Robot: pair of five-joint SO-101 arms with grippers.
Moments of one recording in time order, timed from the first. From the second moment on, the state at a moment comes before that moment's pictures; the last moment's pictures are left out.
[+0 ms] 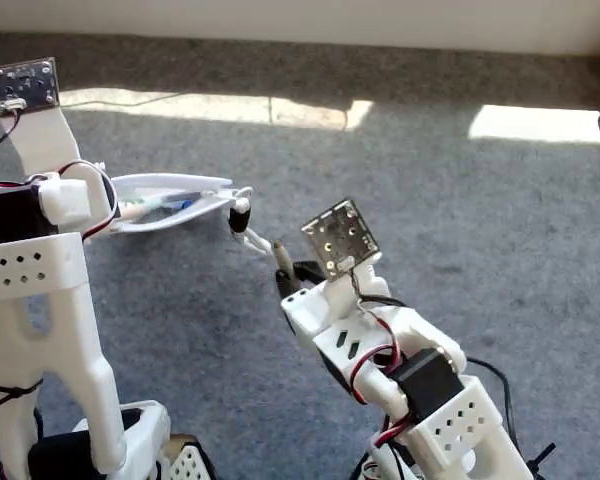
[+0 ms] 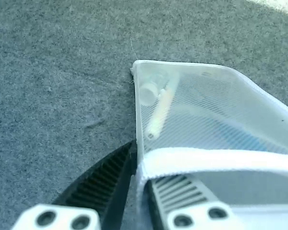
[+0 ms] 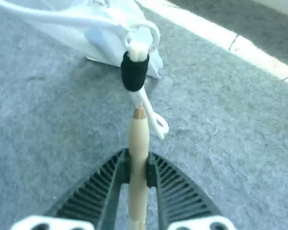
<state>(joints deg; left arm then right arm) -15.2 -24.7 4.8 89.9 10.5 -37.2 -68.2 55.4 53.6 1.4</state>
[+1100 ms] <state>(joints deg) -1.7 -40.2 12.1 90.5 10.7 -29.6 -87.5 74.2 25.5 -2.0</state>
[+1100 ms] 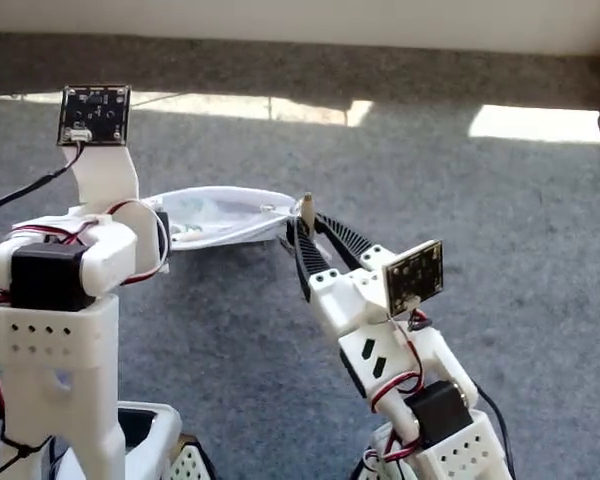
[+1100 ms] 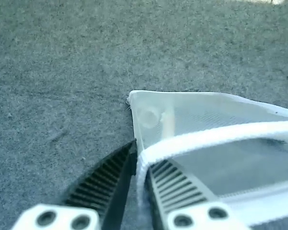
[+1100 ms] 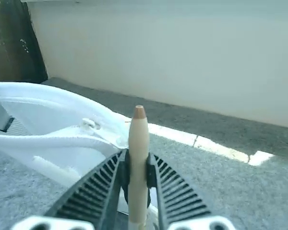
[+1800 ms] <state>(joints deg) -1.7 -41.8 16.1 87.2 10.6 -29.6 -87.6 58.7 25.5 -2.0</state>
